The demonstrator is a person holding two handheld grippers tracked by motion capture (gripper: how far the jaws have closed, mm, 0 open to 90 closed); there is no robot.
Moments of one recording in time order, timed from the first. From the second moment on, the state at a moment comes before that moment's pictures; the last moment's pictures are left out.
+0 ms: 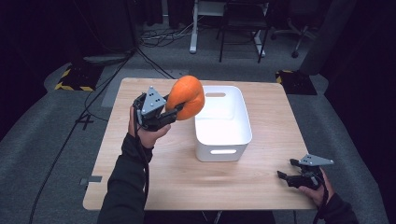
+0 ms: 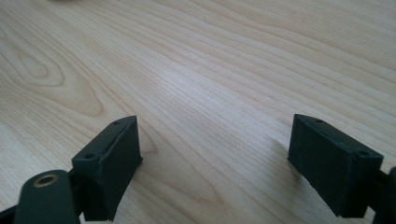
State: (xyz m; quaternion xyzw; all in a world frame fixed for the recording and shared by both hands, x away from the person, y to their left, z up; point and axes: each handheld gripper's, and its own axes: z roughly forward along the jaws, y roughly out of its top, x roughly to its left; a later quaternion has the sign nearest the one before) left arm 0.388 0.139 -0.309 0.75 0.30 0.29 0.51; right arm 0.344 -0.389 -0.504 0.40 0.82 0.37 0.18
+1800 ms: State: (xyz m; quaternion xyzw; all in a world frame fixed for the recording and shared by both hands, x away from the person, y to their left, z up) left arm 0.392 0.051 -0.334 0.83 0.18 0.18 0.49; right arm 0.344 -0.389 -0.504 0.40 0.82 0.37 0.18
